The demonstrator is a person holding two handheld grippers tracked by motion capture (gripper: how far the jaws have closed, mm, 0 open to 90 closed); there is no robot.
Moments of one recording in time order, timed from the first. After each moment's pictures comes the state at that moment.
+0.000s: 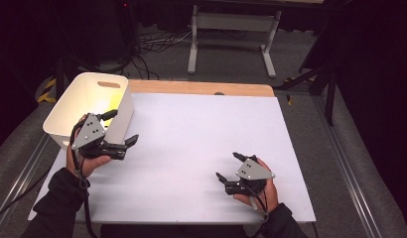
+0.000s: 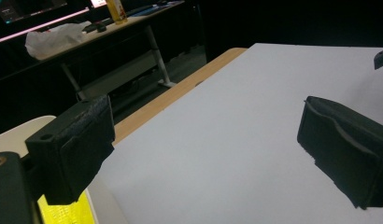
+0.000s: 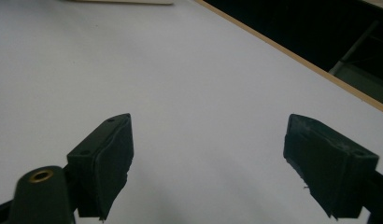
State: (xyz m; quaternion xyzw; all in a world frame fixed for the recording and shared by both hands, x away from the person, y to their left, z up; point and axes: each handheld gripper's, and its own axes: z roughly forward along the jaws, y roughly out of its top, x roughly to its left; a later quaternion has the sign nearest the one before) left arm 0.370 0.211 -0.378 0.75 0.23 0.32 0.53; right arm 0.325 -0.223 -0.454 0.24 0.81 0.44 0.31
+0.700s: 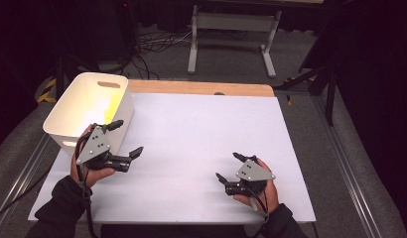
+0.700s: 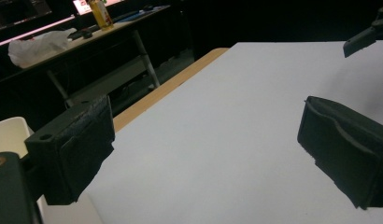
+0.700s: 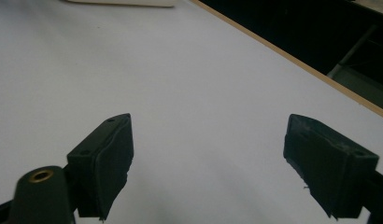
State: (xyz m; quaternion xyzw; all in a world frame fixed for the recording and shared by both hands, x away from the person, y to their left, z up) left arm 0.350 0.201 -0.397 0.76 0.20 0.31 0.54; right arm 0.322 -0.223 -0.452 0.23 0.81 0.44 0.31
